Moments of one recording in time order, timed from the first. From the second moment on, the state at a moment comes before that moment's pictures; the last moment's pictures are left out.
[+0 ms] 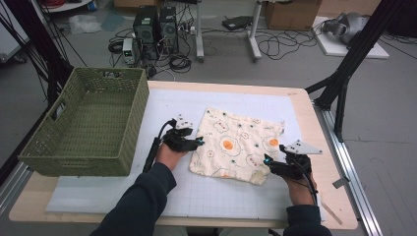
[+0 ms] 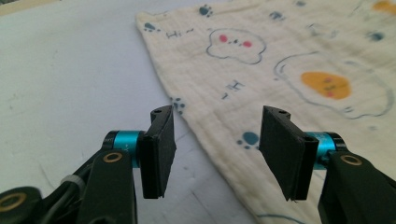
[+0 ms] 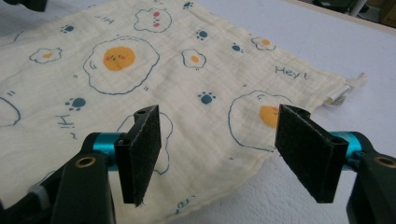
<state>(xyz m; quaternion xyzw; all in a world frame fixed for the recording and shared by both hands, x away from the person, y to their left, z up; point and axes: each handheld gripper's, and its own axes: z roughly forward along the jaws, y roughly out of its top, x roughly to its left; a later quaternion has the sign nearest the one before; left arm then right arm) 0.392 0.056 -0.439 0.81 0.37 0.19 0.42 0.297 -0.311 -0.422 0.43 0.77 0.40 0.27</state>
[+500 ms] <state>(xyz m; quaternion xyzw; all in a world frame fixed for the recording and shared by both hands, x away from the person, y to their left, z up) 0.394 0.049 -0.446 0.83 0.36 0.19 0.39 0.296 -0.310 -0.421 0.43 0.77 0.40 0.26</state>
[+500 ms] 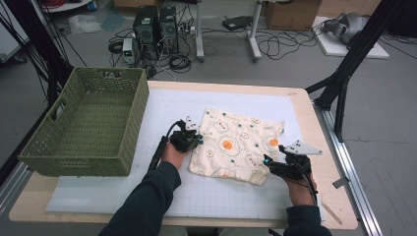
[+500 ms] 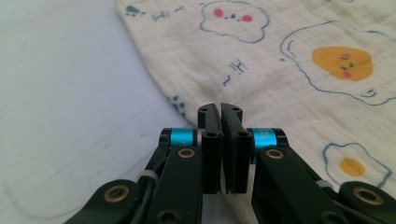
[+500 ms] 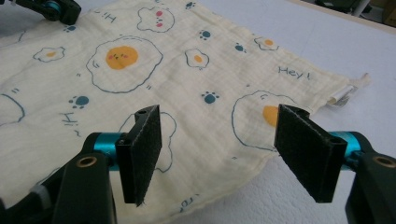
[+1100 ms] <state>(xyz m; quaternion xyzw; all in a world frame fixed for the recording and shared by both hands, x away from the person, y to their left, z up) 0.350 0.141 -0.447 0.78 0.44 0.23 0.38 0.302 -0.286 -0.427 0.42 0.78 0.39 0.24</state>
